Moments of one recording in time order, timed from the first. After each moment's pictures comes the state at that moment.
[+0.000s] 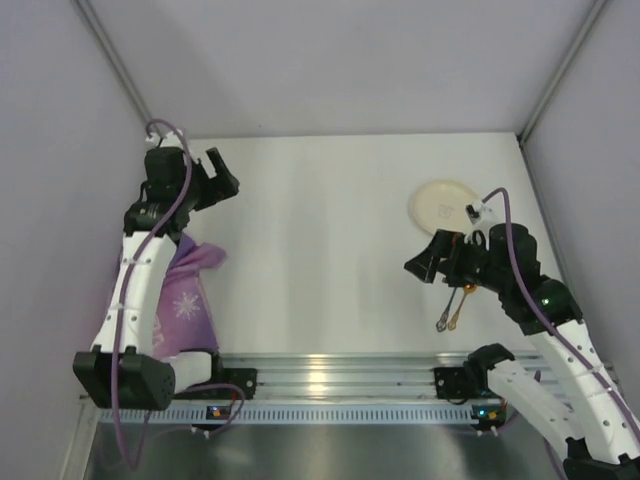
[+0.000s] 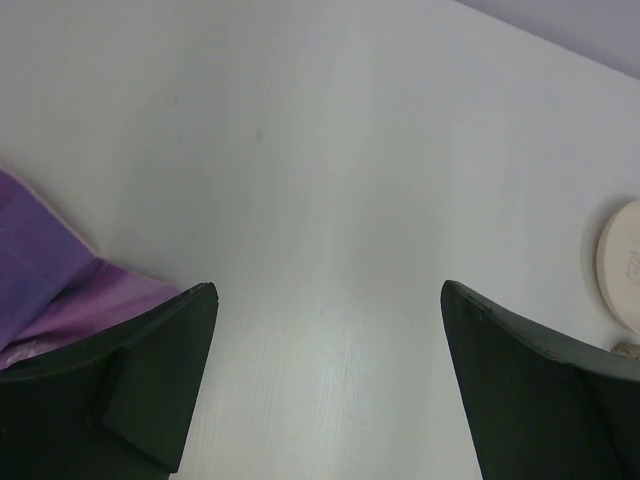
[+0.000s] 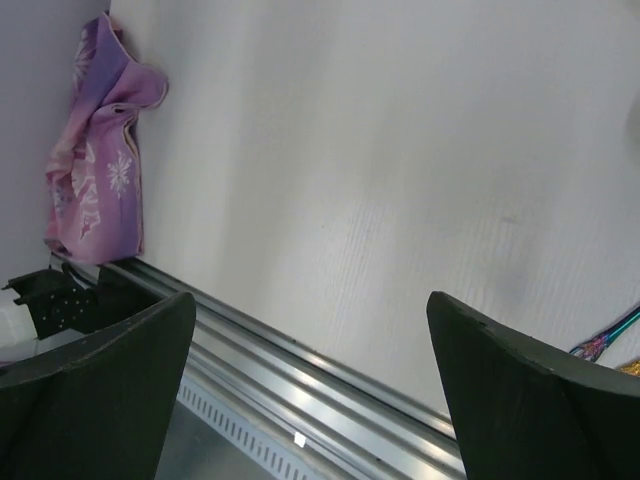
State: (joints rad) left arm -0.03 1.26 1.32 -0.59 0.08 -0.38; right arm 0.37 0.67 0.86 -0.74 -0.28 0.53
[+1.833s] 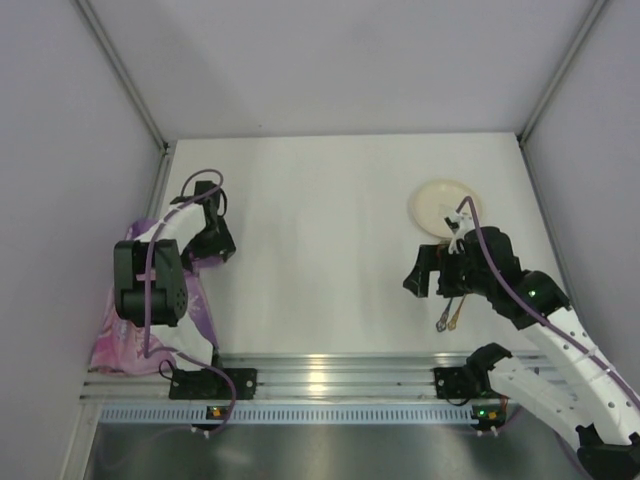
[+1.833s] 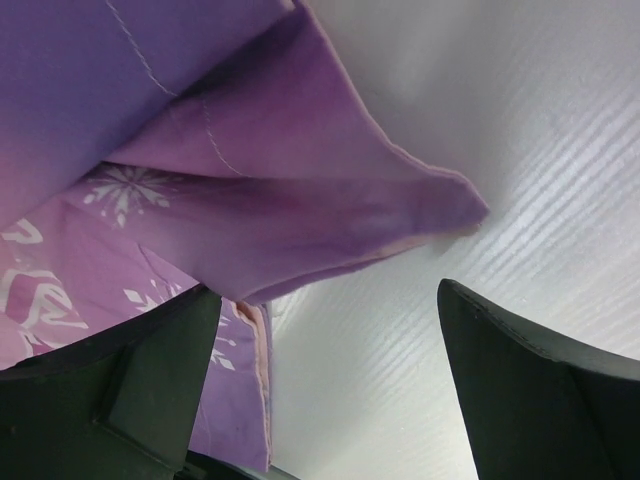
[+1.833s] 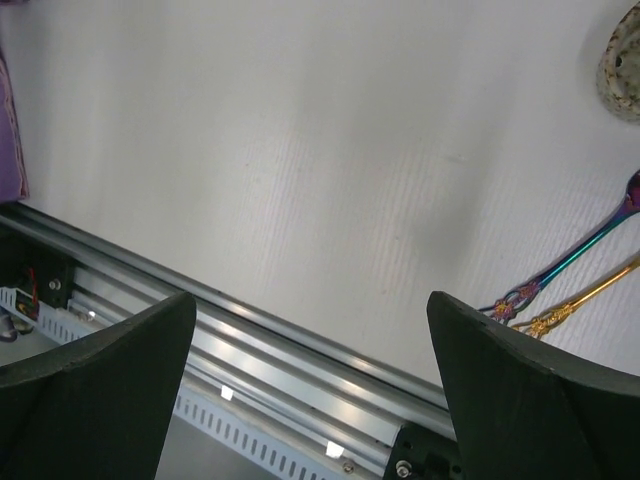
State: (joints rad) left arm 0.00 1.71 1.13 -0.81 -0.34 -0.43; right arm 0.51 0.73 0.86 -0.86 -0.12 0.45
